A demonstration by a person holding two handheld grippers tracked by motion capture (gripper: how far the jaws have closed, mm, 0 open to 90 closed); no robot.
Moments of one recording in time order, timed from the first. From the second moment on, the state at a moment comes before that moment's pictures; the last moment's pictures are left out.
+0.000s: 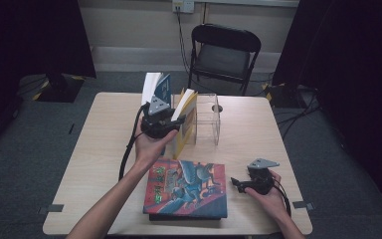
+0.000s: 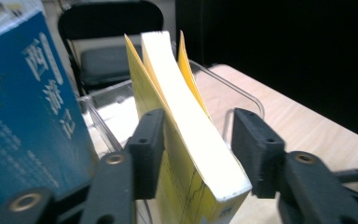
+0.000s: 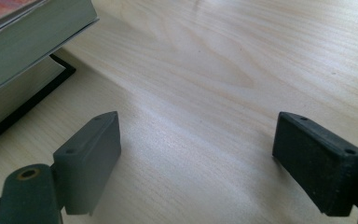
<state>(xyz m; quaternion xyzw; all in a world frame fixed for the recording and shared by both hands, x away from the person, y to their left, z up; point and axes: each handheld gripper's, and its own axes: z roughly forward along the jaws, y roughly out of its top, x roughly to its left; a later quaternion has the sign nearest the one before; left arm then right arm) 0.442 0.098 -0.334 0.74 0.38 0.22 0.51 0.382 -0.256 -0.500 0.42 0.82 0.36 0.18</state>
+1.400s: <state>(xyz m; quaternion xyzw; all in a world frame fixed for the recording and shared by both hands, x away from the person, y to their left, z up) 0.509 0.071 -0.289 0.82 0.50 0.09 0.26 0.383 -0.255 -0.500 0.42 0.82 0.36 0.18</state>
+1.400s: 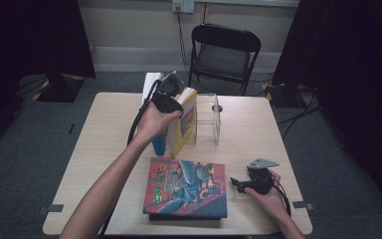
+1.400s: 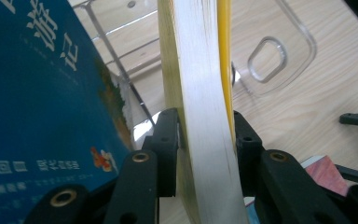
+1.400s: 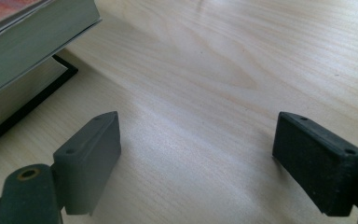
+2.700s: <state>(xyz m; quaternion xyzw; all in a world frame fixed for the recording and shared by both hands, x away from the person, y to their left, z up) 0.540 0.054 -0.301 0.82 0.54 0.06 0.18 0.383 -0.255 -0.500 0.41 0.82 0.36 0.18</state>
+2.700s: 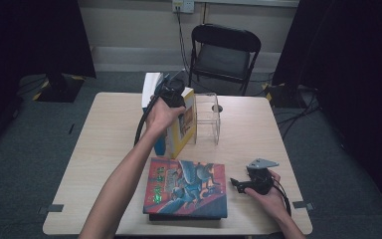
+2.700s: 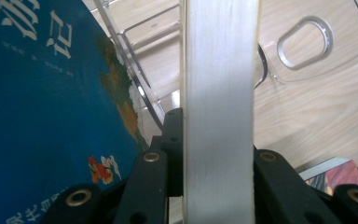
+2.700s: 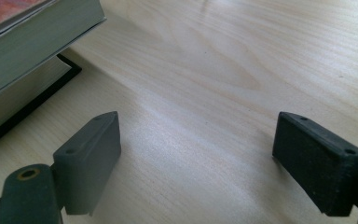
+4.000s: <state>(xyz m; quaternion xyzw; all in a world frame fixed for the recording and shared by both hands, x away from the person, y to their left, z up) 0.578 0.041 -0.303 0.79 0.57 0.09 0.21 0.381 -0.254 -0.500 0.41 0.82 0.36 0.18</state>
